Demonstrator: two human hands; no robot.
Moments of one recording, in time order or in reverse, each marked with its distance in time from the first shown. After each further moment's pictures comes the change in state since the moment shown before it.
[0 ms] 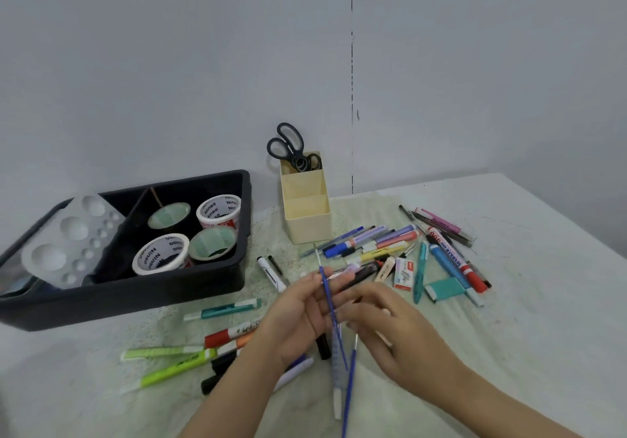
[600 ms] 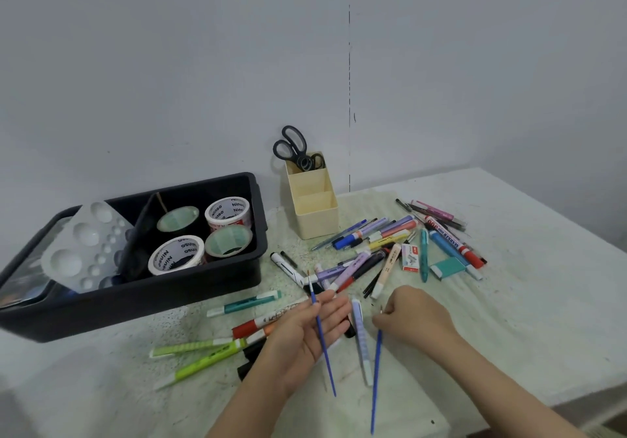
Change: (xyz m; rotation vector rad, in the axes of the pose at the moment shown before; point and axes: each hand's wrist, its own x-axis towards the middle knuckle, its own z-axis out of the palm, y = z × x) left_hand -0.042 -0.007 -0.051 -0.001 0.003 -0.063; right_hand 0.020 -0.024 0.028 -0.282 -0.343 1.065
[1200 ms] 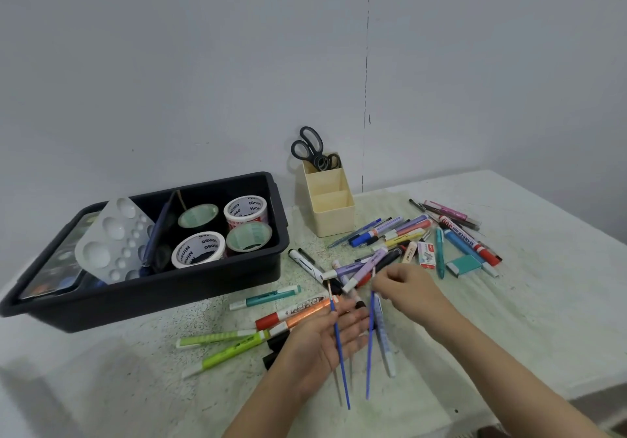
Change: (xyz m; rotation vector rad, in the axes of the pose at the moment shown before) left_hand -0.016 -0.001 -0.016 0.072 -0.042 -0.090; right_hand -0.008 -0.031 -0.005 0.665 0.055 -0.191
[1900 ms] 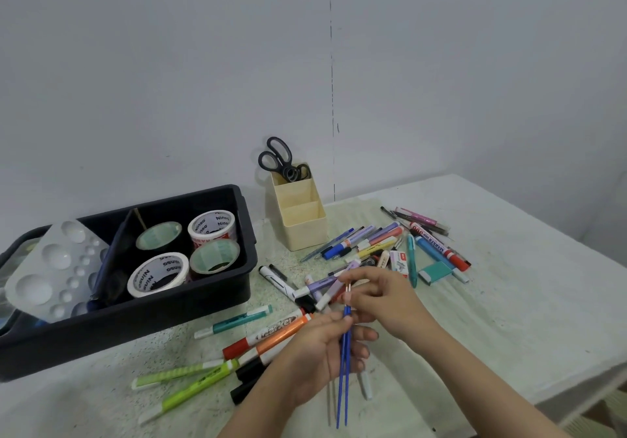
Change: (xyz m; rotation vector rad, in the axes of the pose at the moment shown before) left_hand 0.022 0.003 0.032 0.290 -0.197 -0.034; right_hand 0.002 0.006 -0.011 0.290 -0.039 -0.098
